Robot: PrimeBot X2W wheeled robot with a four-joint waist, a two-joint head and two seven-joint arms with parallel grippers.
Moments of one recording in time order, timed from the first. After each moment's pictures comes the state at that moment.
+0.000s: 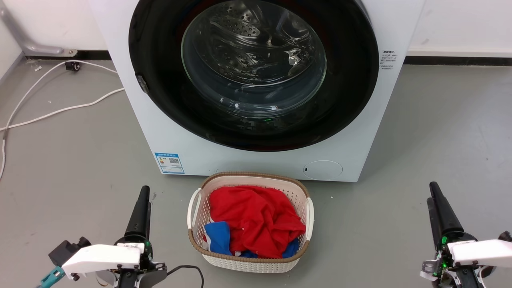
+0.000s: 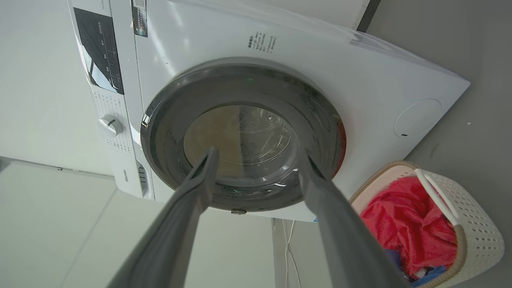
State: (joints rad) left arm -0.07 0.05 0.04 0.20 -1.45 -0.13 0.00; right arm -0.05 -0.08 -0.06 0.21 1.43 0.13 0.01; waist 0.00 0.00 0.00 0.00
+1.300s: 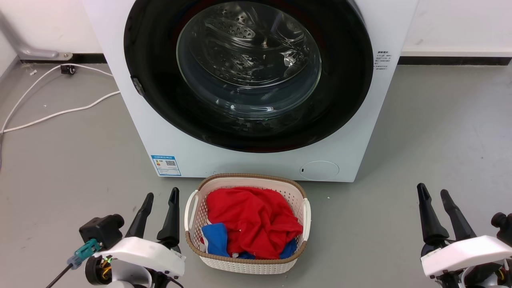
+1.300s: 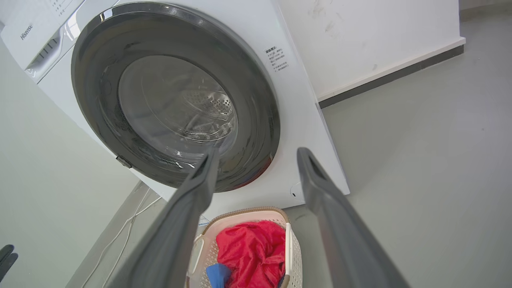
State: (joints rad) left arm -0.07 0.12 -0.10 0.20 -0.58 -0.07 -0.12; right arm 0.00 -0.07 -0.08 0.06 0.56 0.13 0.00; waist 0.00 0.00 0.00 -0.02
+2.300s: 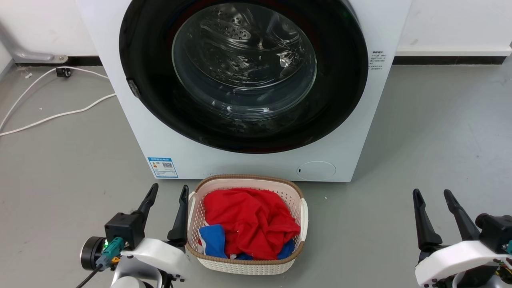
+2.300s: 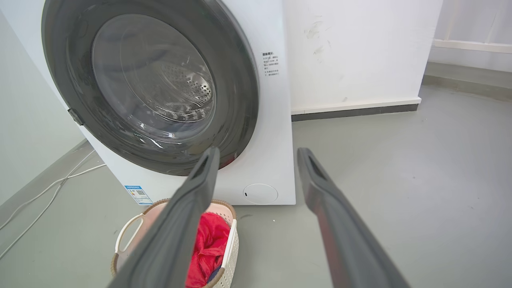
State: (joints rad) left arm -0.10 0.17 -0.18 0.20 -0.29 -0.03 -0.20; right arm 0.04 -0.06 -0.08 0.00 0.21 0.13 -0.01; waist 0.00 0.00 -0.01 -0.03
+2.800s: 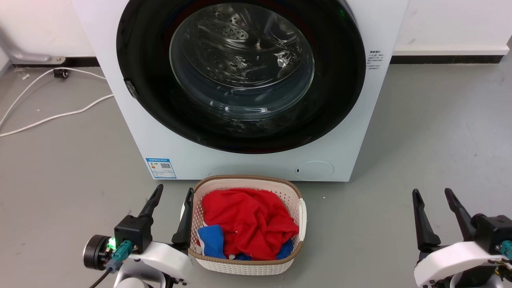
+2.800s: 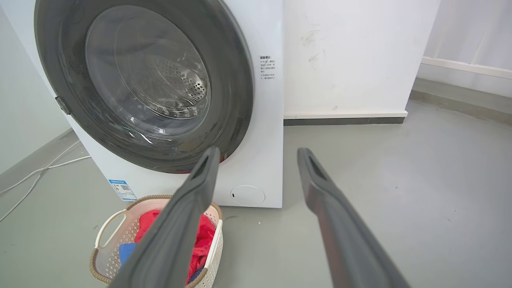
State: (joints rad) left arm -0.10 0.17 -0.19 0.22 -0.22 -0.03 -0.23; right arm 0.04 -0.06 -0.08 0.00 0.12 0.13 -0.02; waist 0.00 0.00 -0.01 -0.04
